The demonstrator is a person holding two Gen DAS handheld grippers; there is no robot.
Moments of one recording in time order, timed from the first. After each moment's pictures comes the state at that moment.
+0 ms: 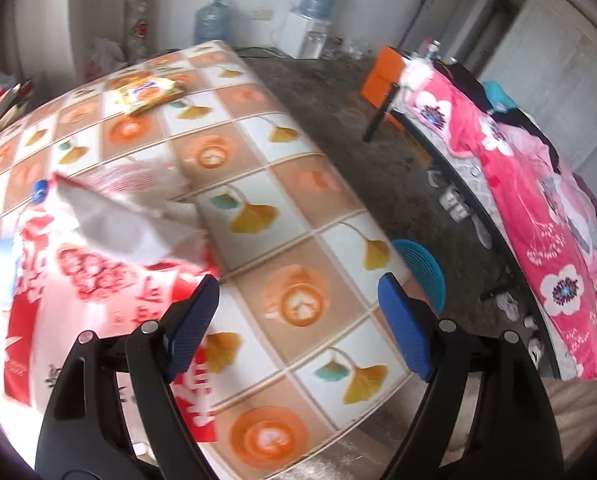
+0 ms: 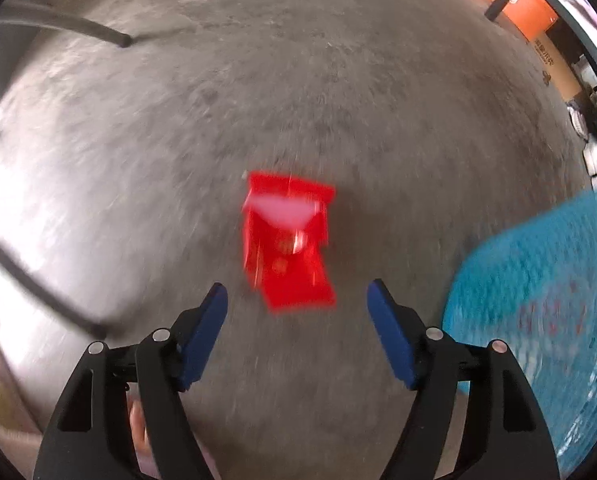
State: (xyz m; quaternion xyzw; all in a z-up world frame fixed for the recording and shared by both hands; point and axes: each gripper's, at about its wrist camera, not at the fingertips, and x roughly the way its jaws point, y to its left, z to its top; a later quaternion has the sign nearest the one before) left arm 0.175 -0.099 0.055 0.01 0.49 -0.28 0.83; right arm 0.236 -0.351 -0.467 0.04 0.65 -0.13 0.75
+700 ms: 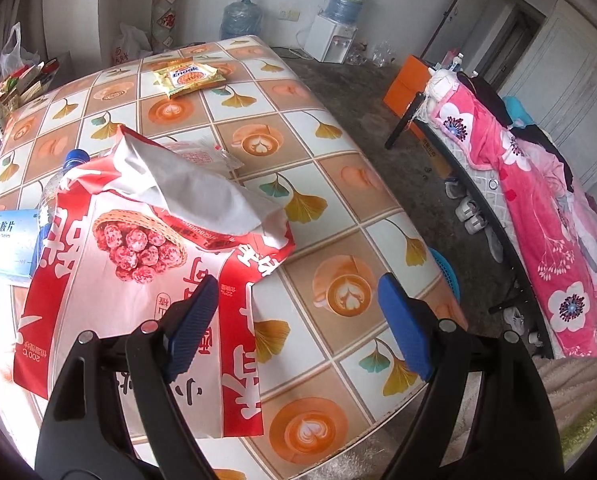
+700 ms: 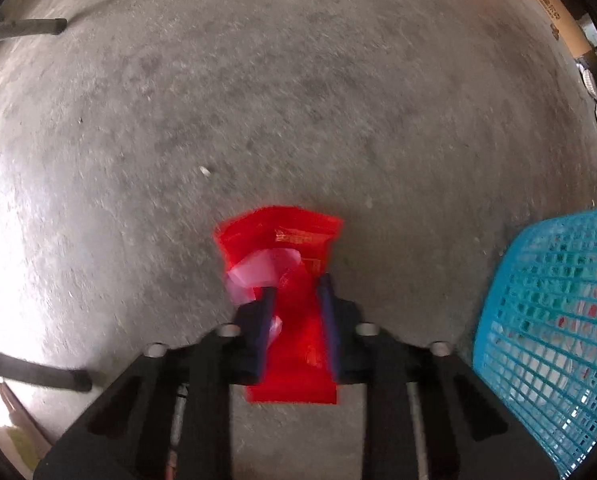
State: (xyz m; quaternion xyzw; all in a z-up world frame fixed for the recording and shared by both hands) left arm 0.178 -0.064 0.040 -0.02 0.49 -0.26 0.83; right arm 0.265 -0.381 -0.515 0.10 0.71 -0.15 0.68
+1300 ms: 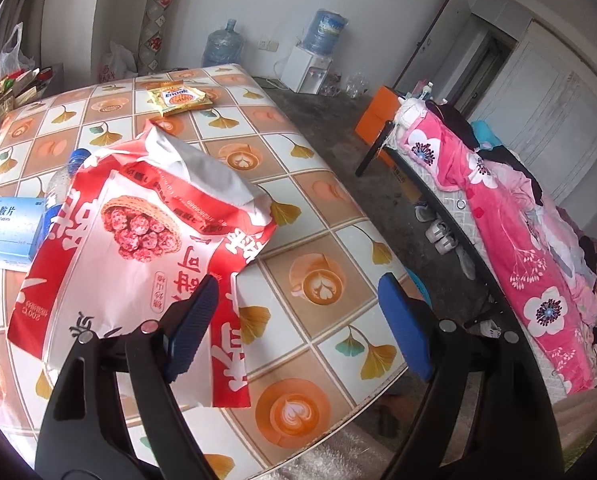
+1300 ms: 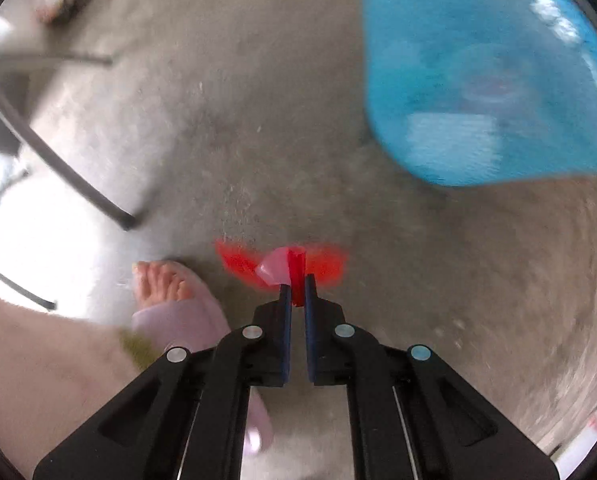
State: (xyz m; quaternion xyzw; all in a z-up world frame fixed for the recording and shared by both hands) left arm 0.139 -0.036 0.051 -0.06 0.43 -0.30 0.85; right arm 0.032 -0.391 -0.357 0.23 0.63 -0.17 0.72
